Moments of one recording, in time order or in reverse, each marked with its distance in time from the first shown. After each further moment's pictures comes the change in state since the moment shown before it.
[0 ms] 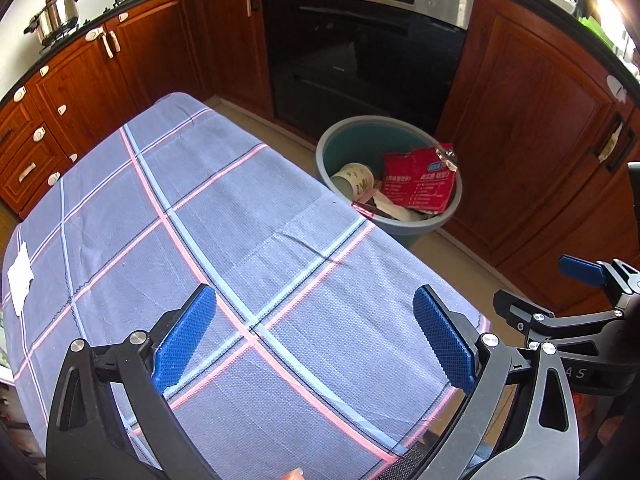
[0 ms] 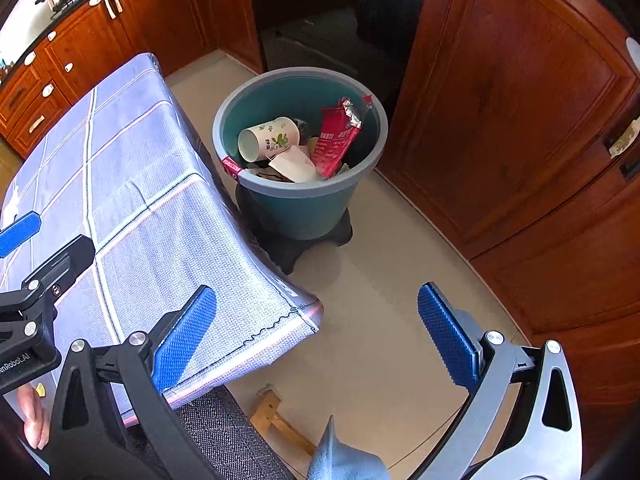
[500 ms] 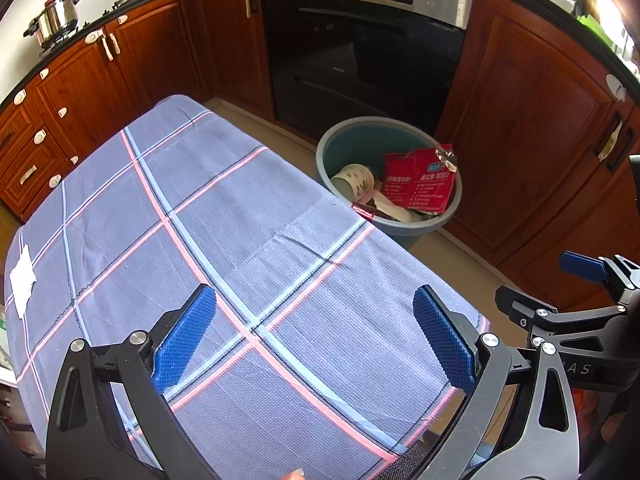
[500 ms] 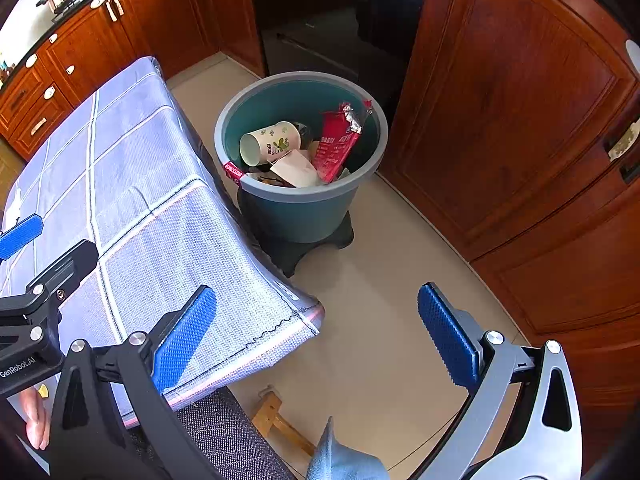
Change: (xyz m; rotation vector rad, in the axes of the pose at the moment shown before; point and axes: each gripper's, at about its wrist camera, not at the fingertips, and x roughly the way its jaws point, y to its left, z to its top) left arm -0.002 -0.001 0.001 0.002 0.000 0.004; right arm -0.003 0.000 0.001 0.003 -0.006 0.003
